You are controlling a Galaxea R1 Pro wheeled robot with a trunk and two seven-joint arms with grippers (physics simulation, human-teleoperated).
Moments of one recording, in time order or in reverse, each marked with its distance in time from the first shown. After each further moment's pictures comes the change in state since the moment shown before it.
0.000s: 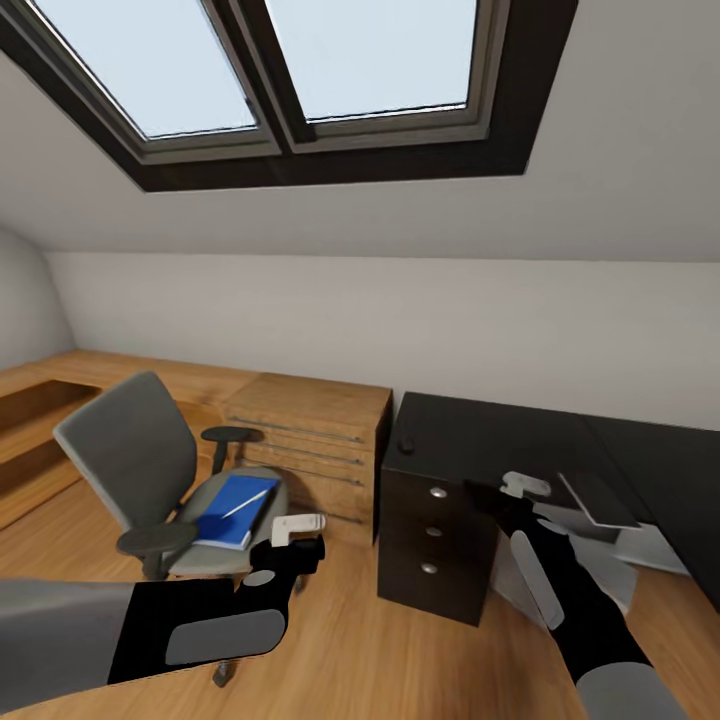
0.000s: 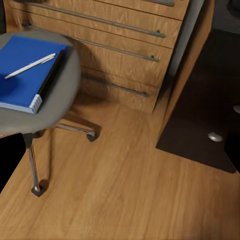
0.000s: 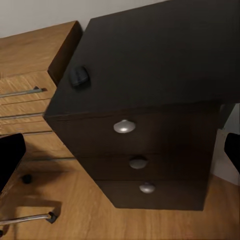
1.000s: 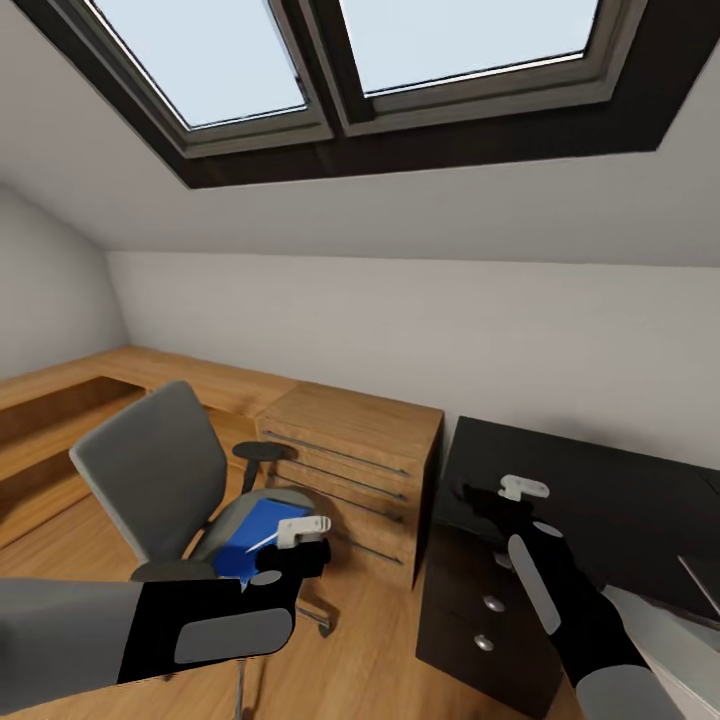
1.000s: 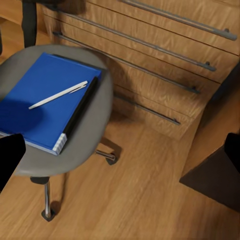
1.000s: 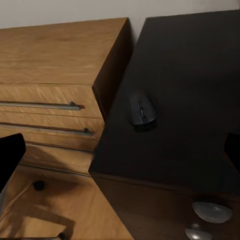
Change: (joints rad) left arm 0.000 -0.027 -0.002 0.013 0.032 0.004 0.001; right arm 0.007 0.004 0.008 0.009 0.060 0.005 -0.002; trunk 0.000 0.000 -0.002
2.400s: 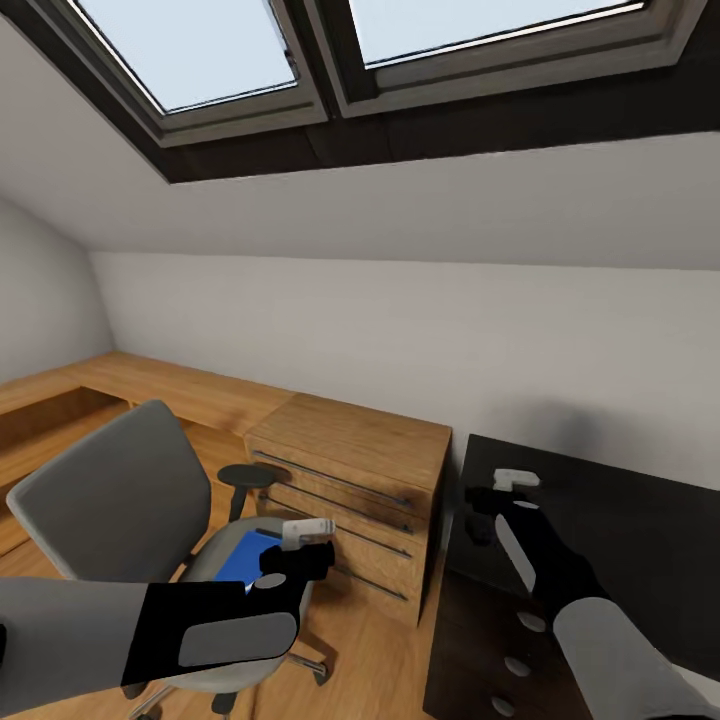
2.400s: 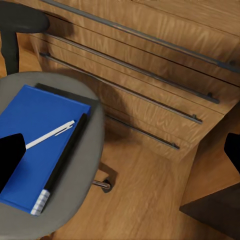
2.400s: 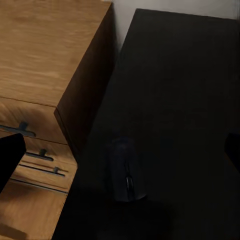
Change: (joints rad) left arm 0.000 -0.015 -0.010 0.000 -0.001 -0.003 0.001; right arm -0.190 -0.001 0.027 0.336 0.136 -0.001 -0.030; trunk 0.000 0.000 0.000
